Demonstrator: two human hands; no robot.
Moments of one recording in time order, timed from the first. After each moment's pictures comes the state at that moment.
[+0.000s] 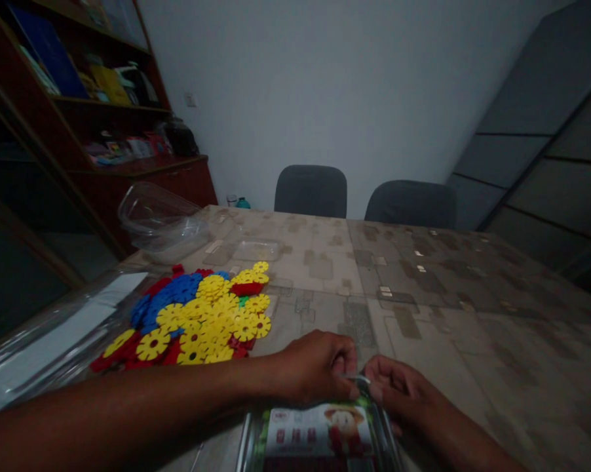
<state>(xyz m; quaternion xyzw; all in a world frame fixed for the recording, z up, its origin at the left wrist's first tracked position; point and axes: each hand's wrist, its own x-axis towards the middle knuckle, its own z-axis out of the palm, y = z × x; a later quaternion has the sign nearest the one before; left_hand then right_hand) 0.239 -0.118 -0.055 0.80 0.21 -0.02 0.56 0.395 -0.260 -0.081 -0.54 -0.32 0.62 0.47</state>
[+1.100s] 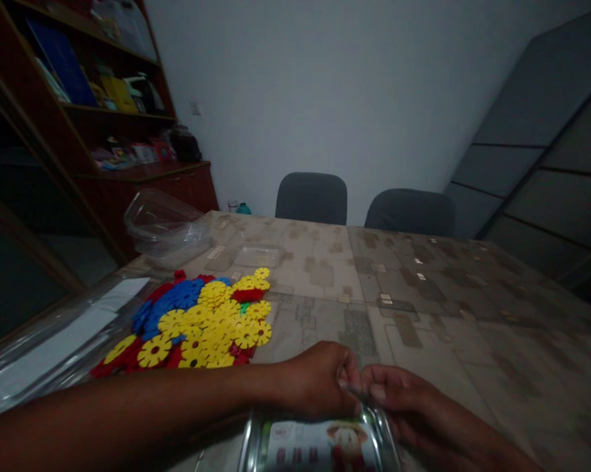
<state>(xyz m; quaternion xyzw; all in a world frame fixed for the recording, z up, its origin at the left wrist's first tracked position) 0.245 -0.124 -0.059 0.77 0.27 -0.06 0.57 0.404 -0.250 -0.073 -0.47 -0.25 0.72 0.45</state>
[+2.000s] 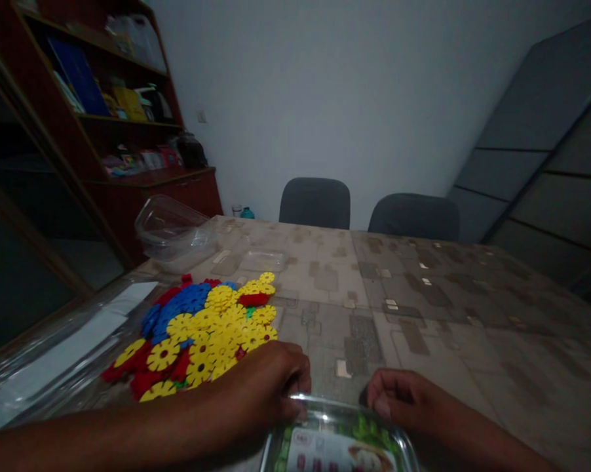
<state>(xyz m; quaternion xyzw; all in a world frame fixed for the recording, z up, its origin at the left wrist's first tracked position) 0.167 -0.105 -0.042 0.87 0.28 -0.02 0.40 0.411 -0.244 -0.064 -0.55 -0.43 0.62 0.35</state>
